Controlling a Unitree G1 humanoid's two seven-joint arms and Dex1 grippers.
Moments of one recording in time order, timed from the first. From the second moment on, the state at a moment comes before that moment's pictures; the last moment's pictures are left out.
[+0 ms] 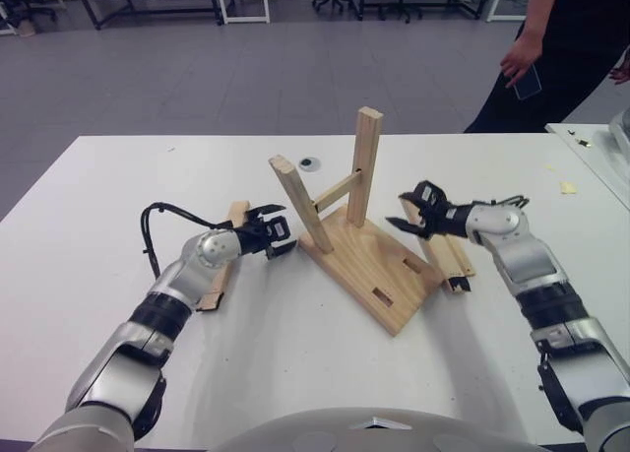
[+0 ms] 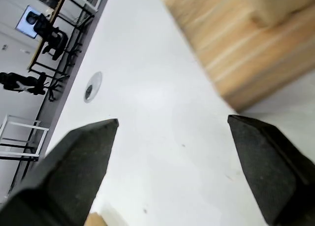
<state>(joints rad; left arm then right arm) -0.32 0.58 -0.38 0.25 0.20 -0.11 -0.65 -0.49 -0.59 0.23 0.28 -0.01 0.24 0.78</state>
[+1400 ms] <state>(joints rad) -0.13 0.38 -0.10 -0.22 0.07 0.37 -0.47 -0.03 -0.48 -0.13 -0.03 0.16 0.62 0.51</state>
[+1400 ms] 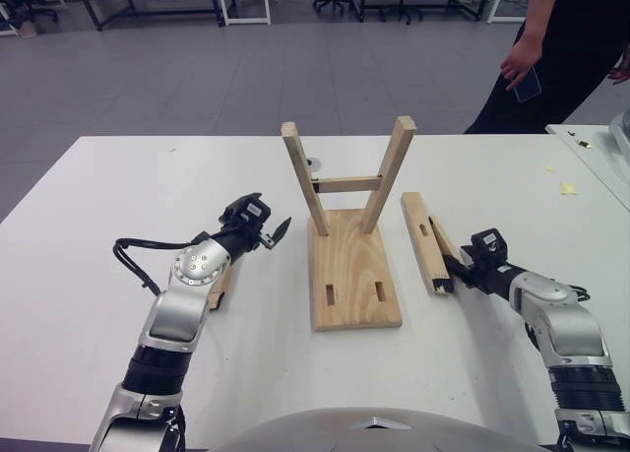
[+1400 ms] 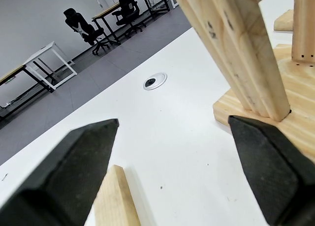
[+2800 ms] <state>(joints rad) -0.47 0.29 0.17 -0.52 -1.49 0.77 -0.34 -0.51 -0.49 -0.27 -0.51 1.36 0.84 0.36</state>
